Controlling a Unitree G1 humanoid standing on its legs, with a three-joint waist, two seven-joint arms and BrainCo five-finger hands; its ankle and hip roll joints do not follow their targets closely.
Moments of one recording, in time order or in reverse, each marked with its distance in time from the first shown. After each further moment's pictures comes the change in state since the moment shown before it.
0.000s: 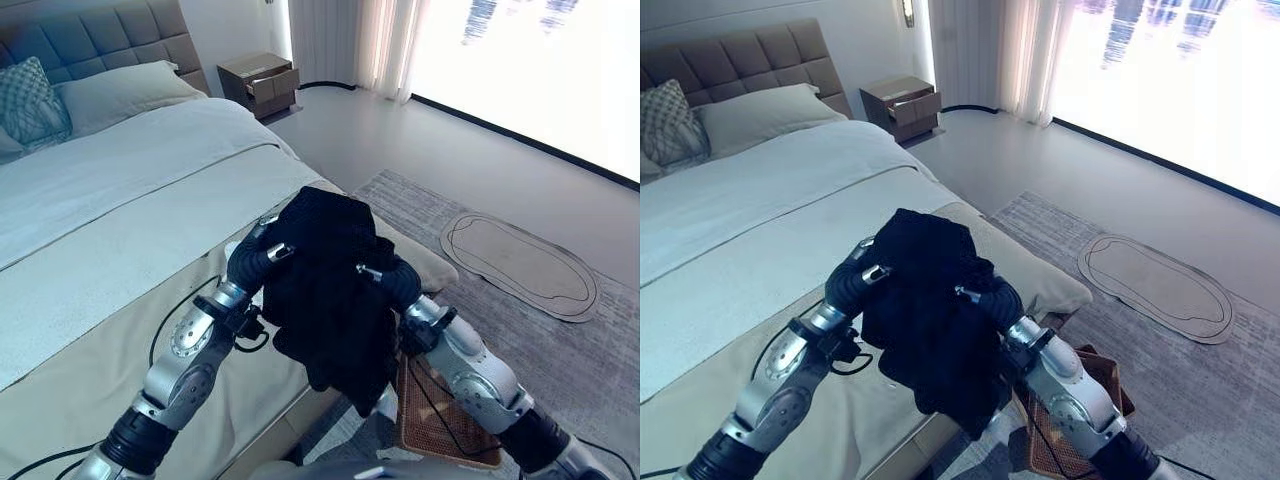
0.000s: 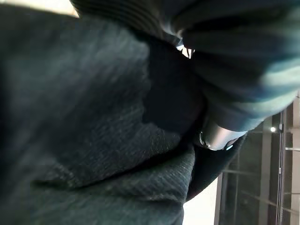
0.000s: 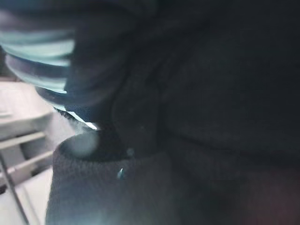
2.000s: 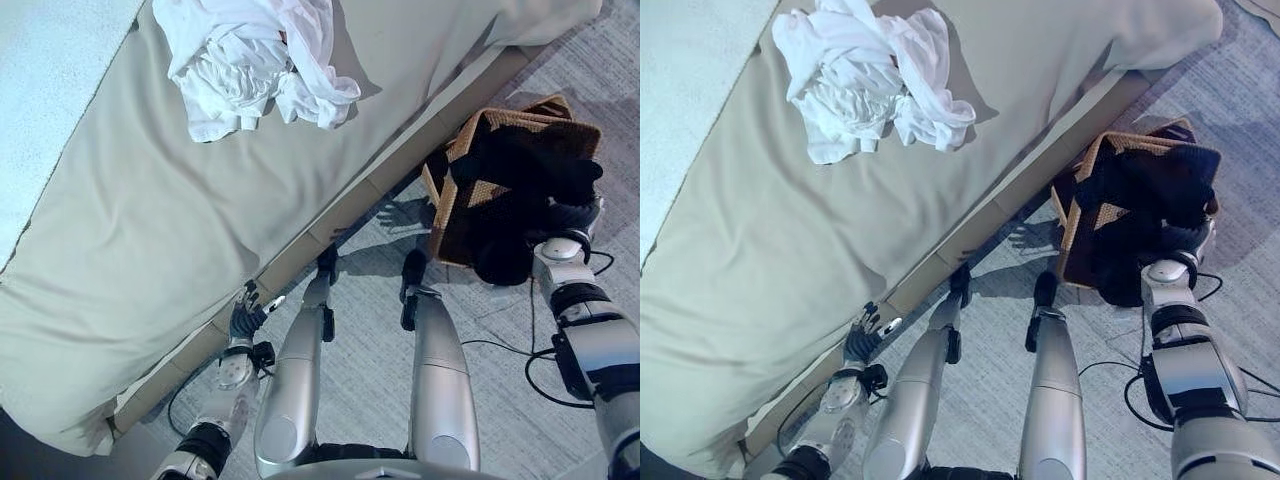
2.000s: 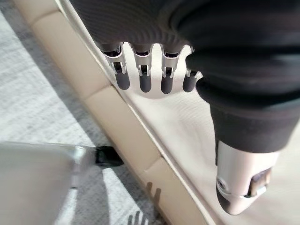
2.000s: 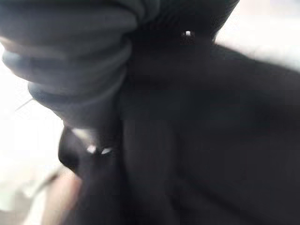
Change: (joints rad) left arm -0.047 -0.322 0.008 0.805 0.307 -0.123 0.510; right arm -0.762 -0.173 -0.268 1.531 -0.523 -0.013 -0.781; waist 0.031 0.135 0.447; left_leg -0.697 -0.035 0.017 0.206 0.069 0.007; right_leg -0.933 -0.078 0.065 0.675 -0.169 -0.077
